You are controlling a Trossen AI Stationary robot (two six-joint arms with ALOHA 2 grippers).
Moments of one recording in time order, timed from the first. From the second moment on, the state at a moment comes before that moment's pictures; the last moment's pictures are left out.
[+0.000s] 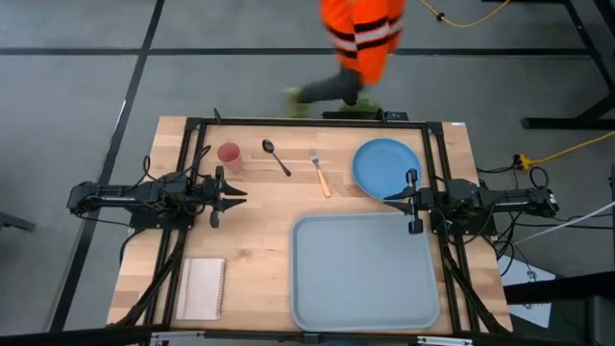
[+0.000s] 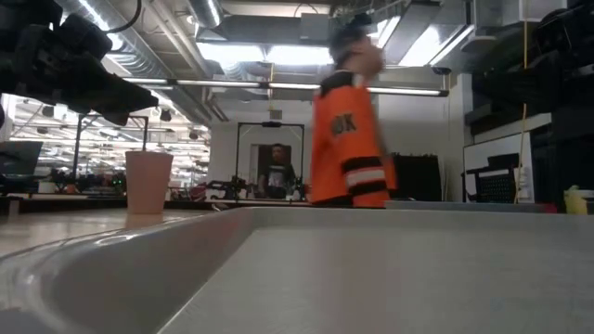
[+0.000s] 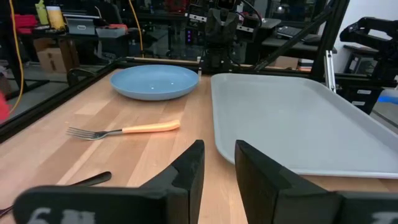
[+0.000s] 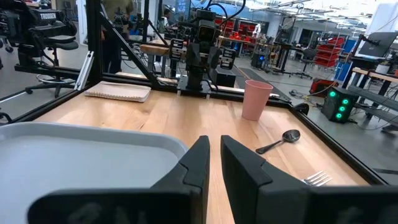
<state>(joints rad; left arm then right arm) 0.05 0.09 0.01 0.01 -0.01 -0.07 0.06 0.06 0.01 0.04 0.05 -0.14</state>
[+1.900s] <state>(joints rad) 0.08 0.45 0.47 -0.09 -0.76 -0.16 0.06 0.06 0.01 0.73 0.70 -0.45</state>
